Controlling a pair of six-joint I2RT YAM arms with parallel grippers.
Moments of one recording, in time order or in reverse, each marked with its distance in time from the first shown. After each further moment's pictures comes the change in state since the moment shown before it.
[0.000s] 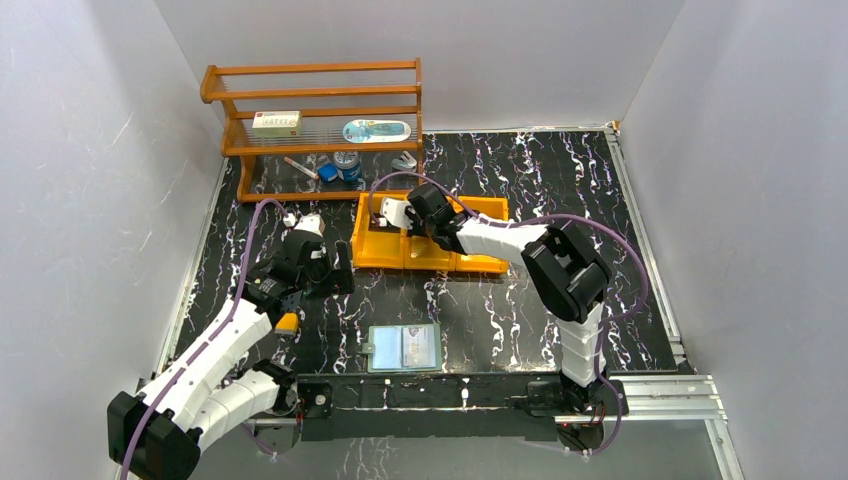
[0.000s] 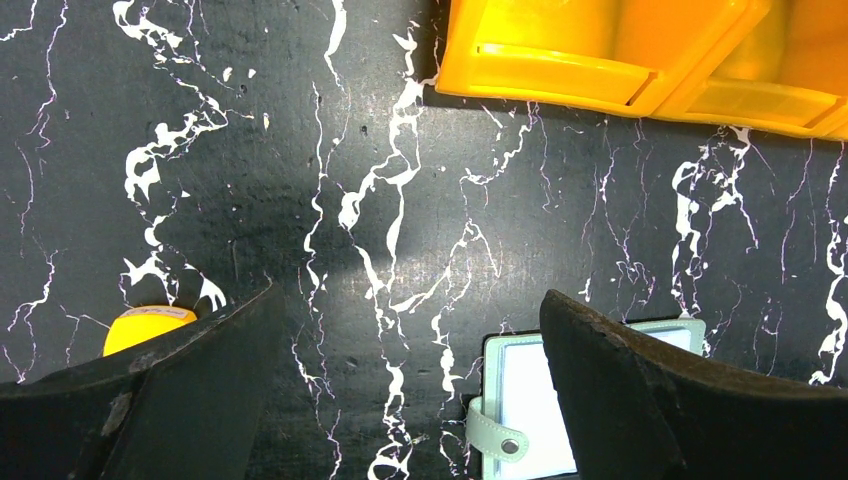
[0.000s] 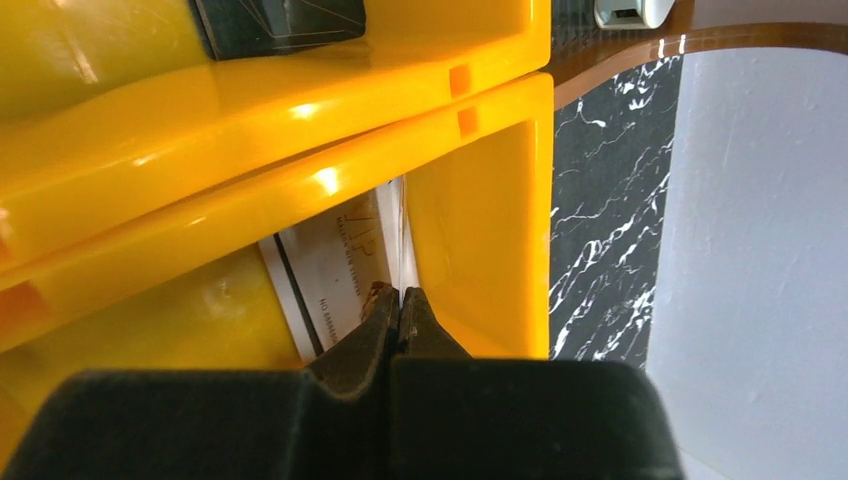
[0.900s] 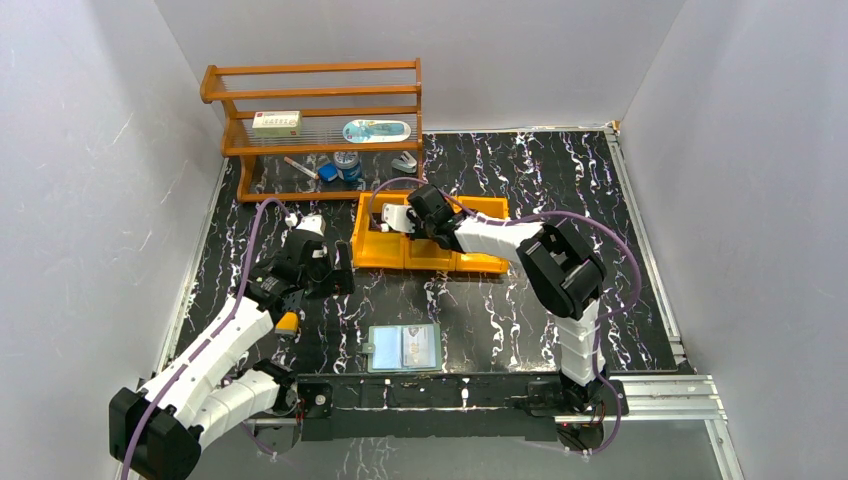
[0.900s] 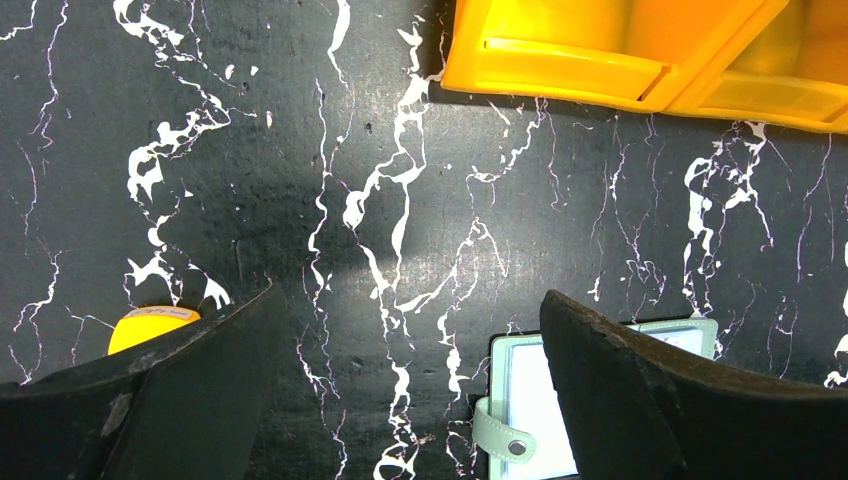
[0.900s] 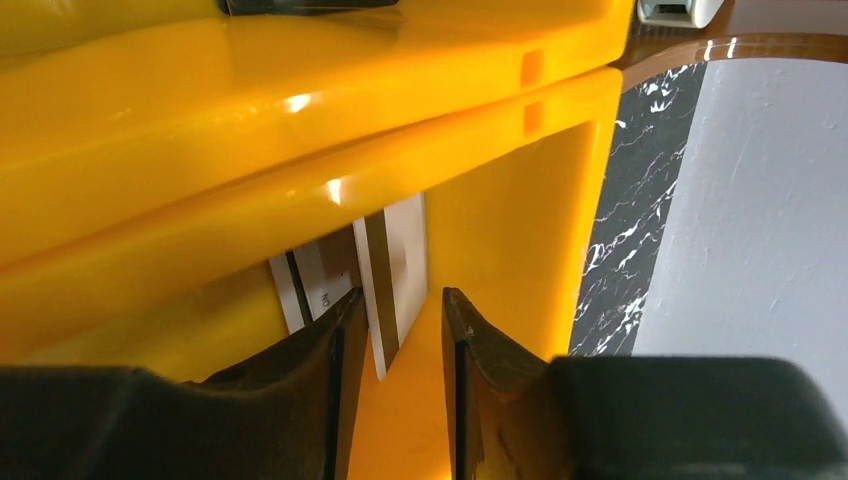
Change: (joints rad) left arm 0.000 0.016 0.000 -0.001 -0.003 0.011; right arm -0.005 0.053 0.025 -0.019 0.019 -0.101
